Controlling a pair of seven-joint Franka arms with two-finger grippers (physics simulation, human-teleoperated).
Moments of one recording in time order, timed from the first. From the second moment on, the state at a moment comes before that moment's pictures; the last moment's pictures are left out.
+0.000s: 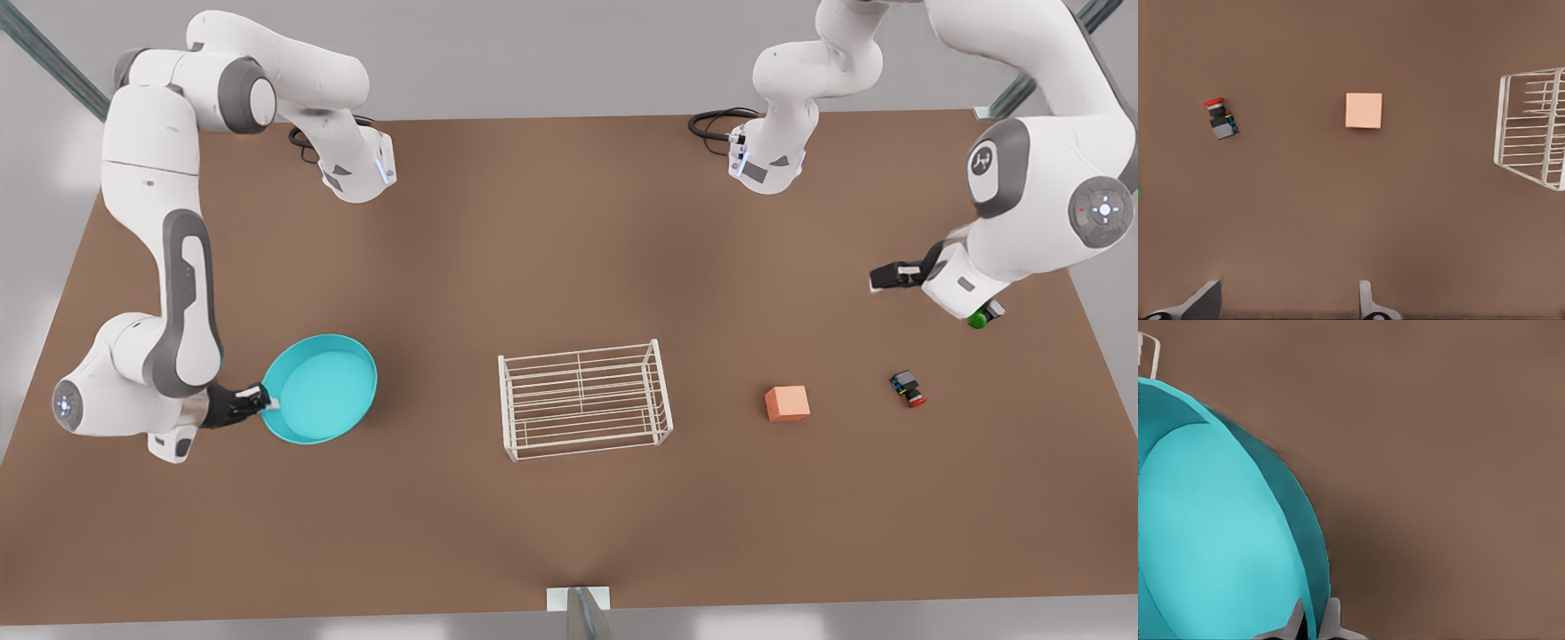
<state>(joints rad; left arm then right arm) 0.07 0.08 -0.05 -1.61 -0.02 1.45 -0.03 -0.09 0.59 -0.09 -1.49 0.36 1.77 -0.75</state>
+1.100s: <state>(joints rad) 0.34 0.51 -0.04 -1.96 0.16 2.46 0.06 0.42 0.80 0.12 -1.12 0.39 1.99 -0.04</state>
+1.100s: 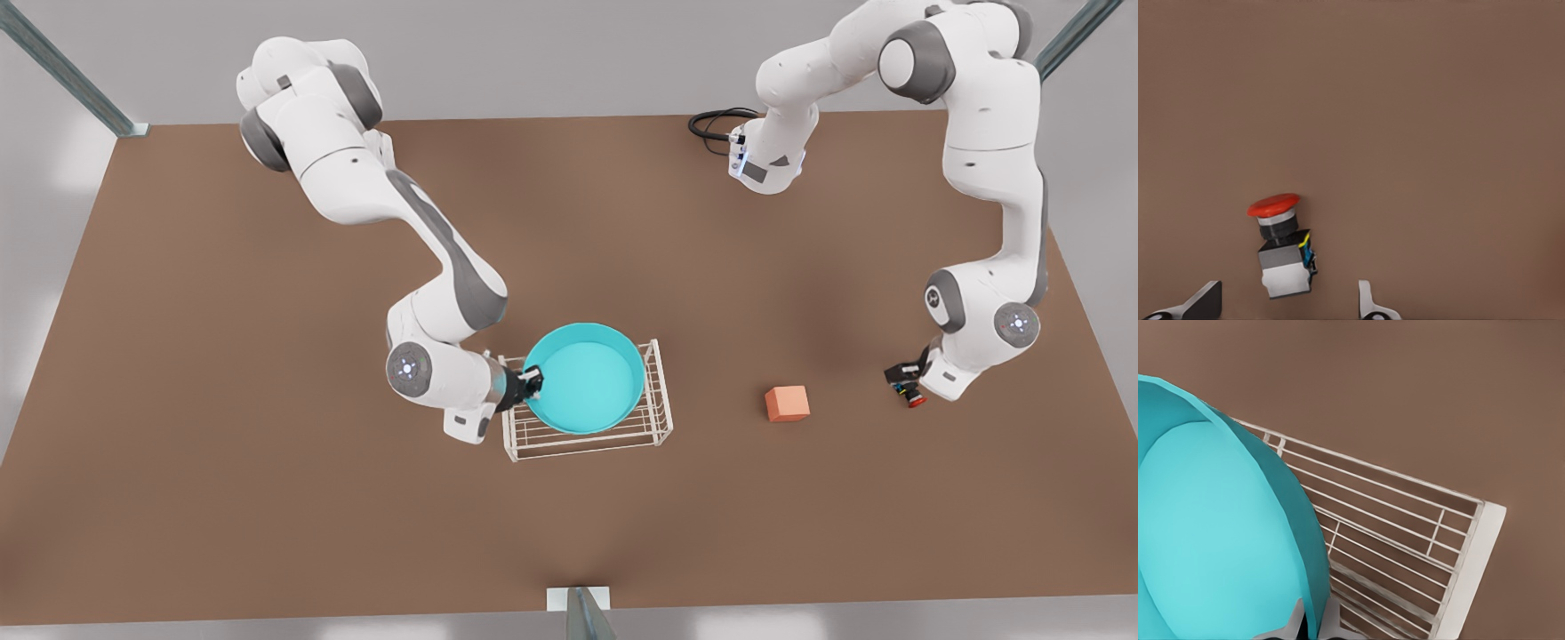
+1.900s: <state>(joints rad) 0.37 0.60 -0.04 -1.97 0.18 2.75 0.02 0.15 0.23 -0.15 -1.63 -0.01 1.67 -0.05</state>
